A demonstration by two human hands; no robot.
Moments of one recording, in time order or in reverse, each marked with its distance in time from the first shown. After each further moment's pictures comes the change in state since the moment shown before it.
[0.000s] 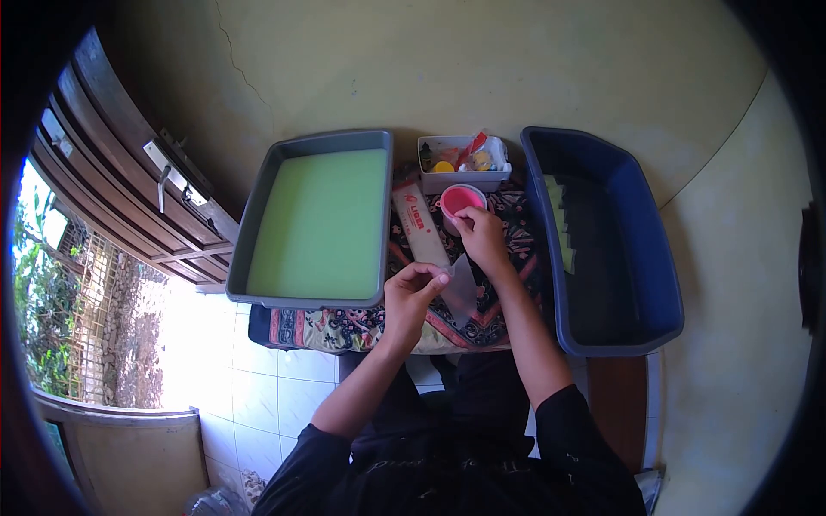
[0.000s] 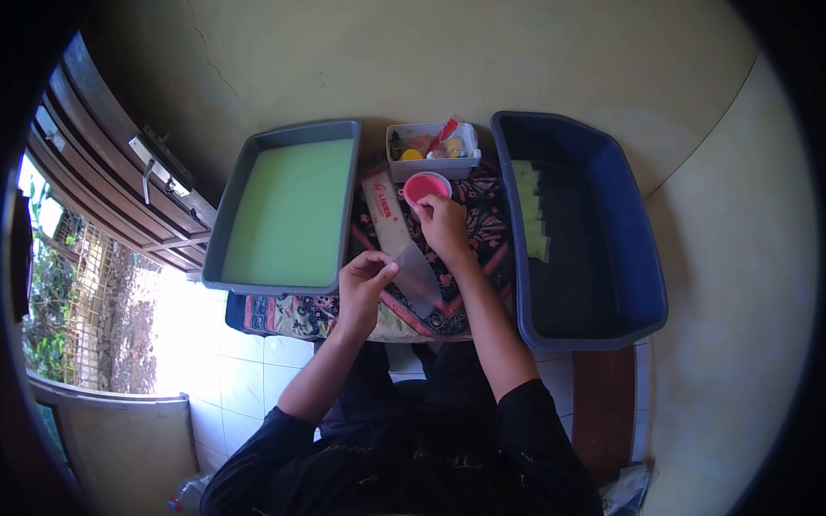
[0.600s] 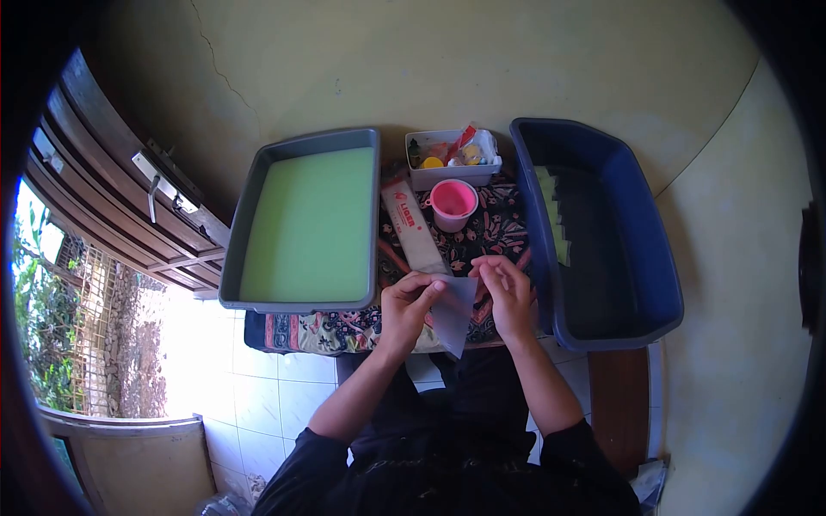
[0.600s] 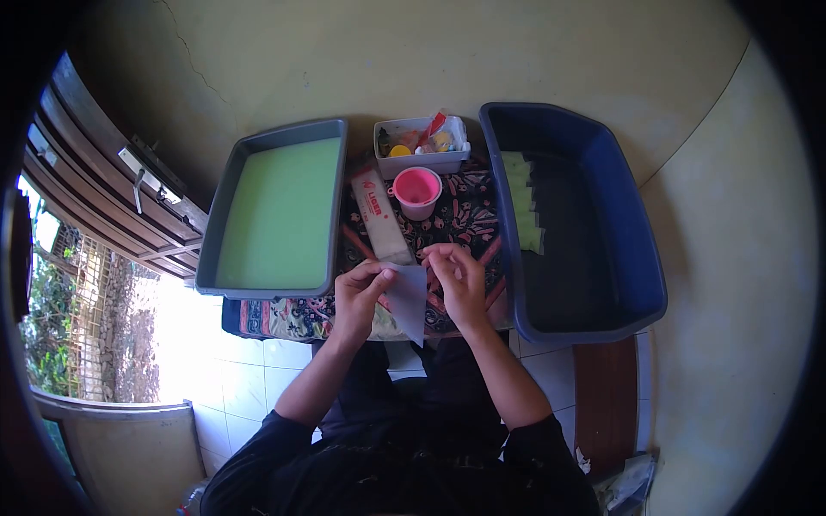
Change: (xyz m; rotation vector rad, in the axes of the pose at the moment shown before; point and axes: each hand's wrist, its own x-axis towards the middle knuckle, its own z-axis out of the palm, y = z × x) left_hand -0.011 -0.002 0.000 0.217 -0.091 0.024; right_hand -0.087 -0.068 -0.062 0.781 0.042 0.351
